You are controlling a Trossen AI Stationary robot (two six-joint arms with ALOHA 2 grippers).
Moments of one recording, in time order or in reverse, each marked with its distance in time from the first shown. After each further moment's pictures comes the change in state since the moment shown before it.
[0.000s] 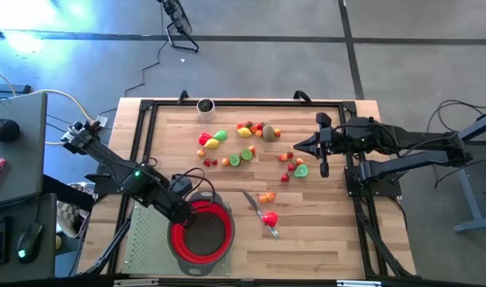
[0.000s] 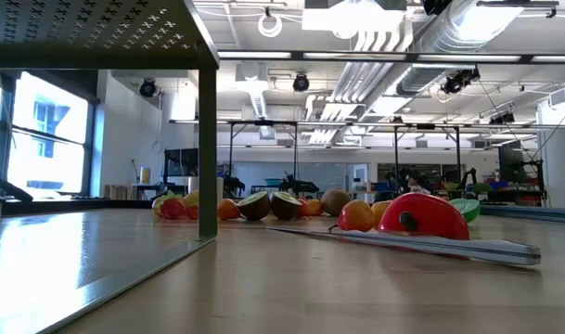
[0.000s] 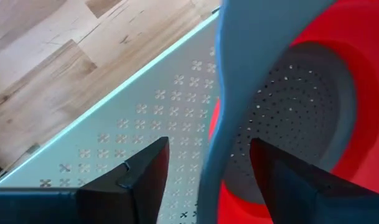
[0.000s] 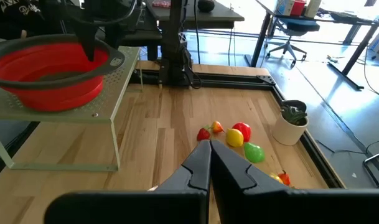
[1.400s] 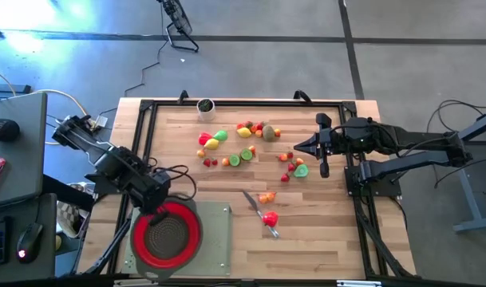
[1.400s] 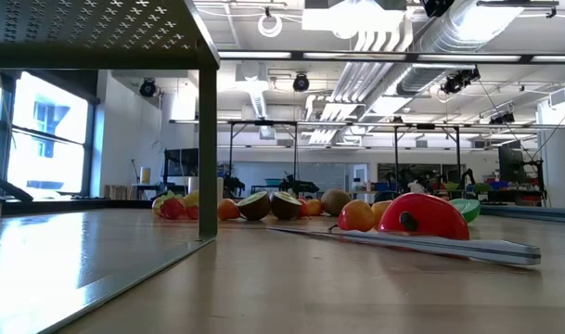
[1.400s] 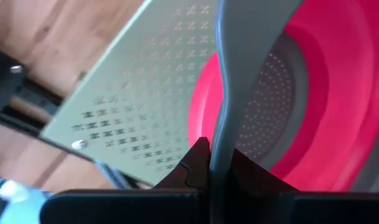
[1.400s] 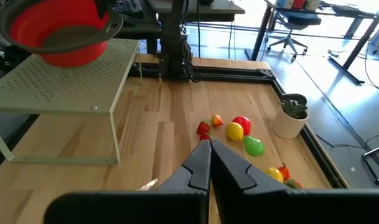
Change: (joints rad) left arm -0.005 -0.147 0.063 -0.264 0.300 0.160; right arm 0.000 0.000 0.000 -0.026 0.003 0.005
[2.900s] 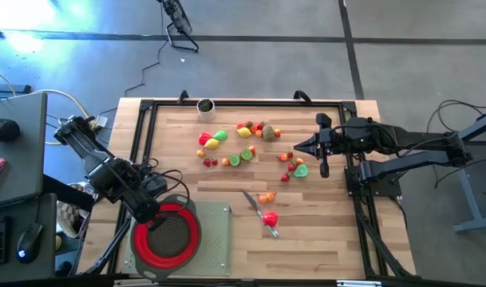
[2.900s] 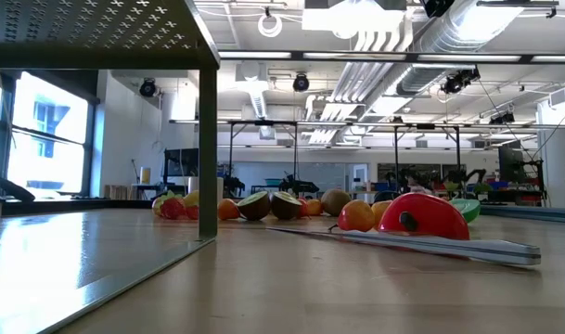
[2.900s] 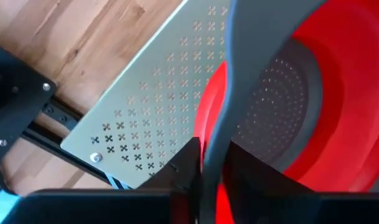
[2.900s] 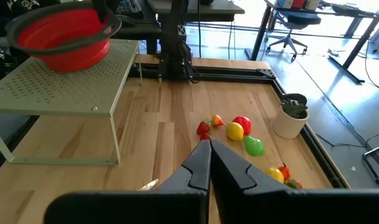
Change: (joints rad) left arm -0.133 0.023 -0.002 -0.015 -0.187 -0.131; right arm 0.000 0.000 0.000 0.001 0.001 0.003
